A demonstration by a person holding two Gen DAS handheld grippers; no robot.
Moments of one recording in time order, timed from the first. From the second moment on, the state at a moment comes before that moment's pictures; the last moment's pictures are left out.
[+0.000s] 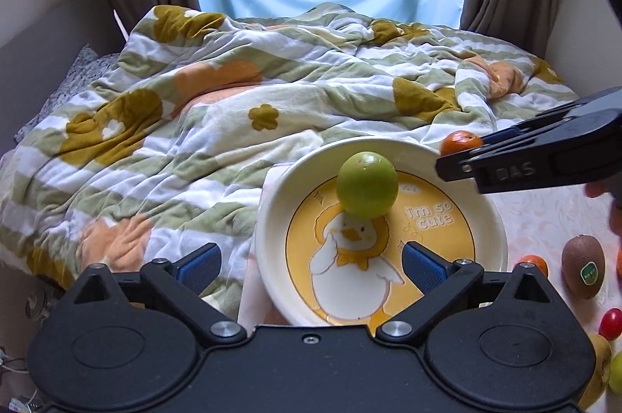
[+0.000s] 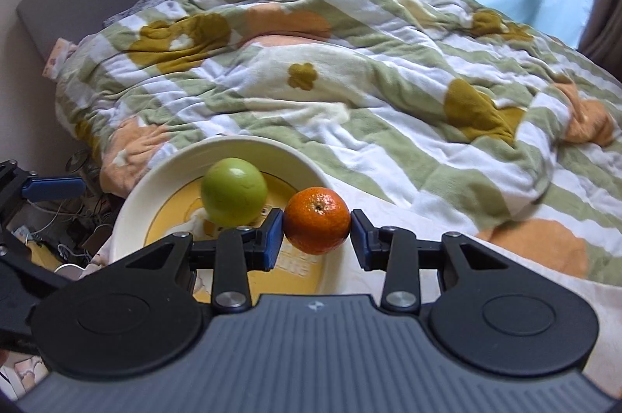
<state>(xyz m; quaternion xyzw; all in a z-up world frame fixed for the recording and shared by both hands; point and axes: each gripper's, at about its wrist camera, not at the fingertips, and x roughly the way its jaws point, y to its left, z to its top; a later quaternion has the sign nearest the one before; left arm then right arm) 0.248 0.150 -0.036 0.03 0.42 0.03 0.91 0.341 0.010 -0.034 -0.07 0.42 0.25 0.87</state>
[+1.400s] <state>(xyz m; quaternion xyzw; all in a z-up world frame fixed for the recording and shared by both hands) 0.150 0.133 0.021 0.01 0.34 0.03 0.94 0.249 -0.025 0.020 -0.08 0.36 0.19 0.91</state>
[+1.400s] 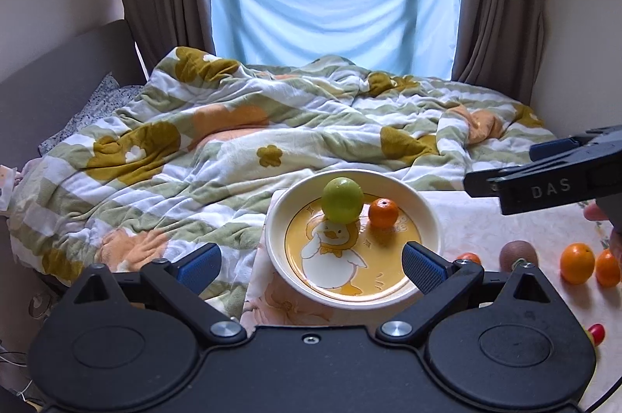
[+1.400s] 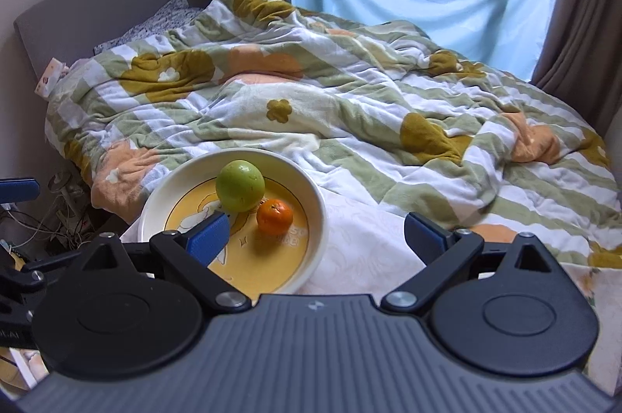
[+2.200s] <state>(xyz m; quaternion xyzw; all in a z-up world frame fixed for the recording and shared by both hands) 0.044 0.047 0.024 0.02 0.32 0.03 0.95 0.072 -0.161 0.043 -0.05 0.32 0.16 0.93</state>
